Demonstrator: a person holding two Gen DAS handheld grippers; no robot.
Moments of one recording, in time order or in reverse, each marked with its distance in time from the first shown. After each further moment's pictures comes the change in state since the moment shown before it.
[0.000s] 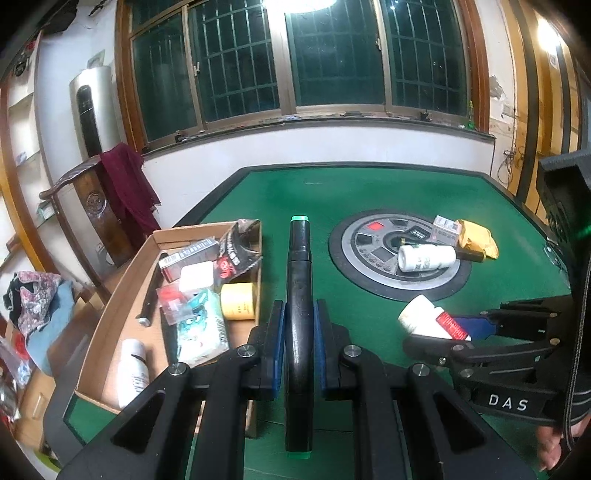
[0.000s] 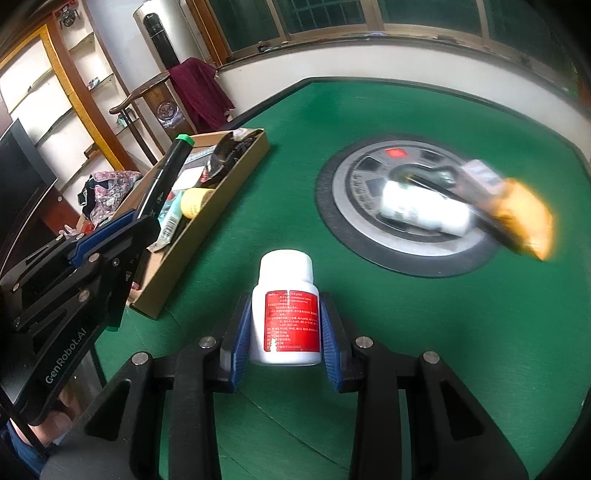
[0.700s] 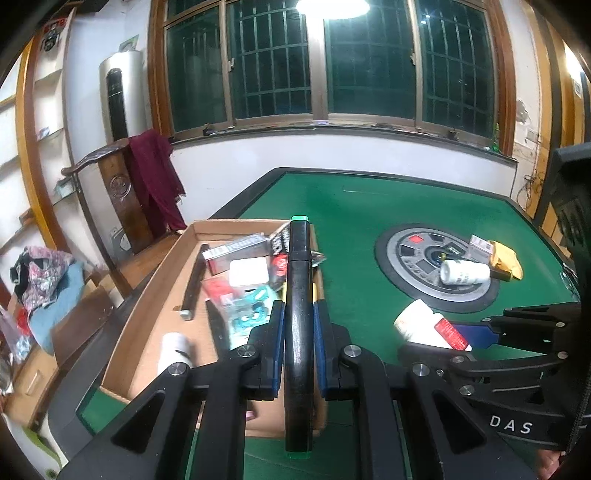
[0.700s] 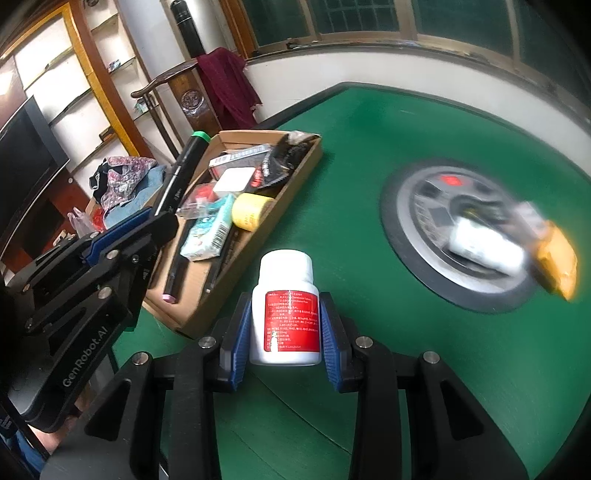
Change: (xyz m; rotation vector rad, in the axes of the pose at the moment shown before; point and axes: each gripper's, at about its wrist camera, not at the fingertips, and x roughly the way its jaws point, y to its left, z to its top) left arm 0.002 0.061 -0.008 -0.104 -0.021 0.047; right arm 0.018 0.061 0.020 -0.095 0.006 0.015
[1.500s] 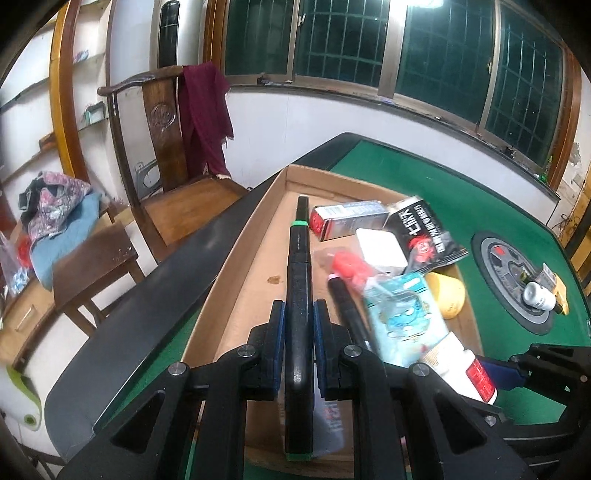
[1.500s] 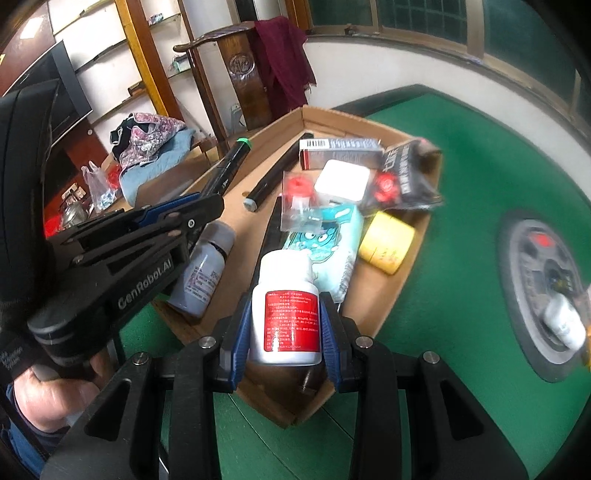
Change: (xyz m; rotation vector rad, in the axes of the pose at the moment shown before) left arm 0.068 0.123 -0.019 -0.211 0.151 0.045; right arm 0.080 0.093 0.025 -0.157 0.090 0.033
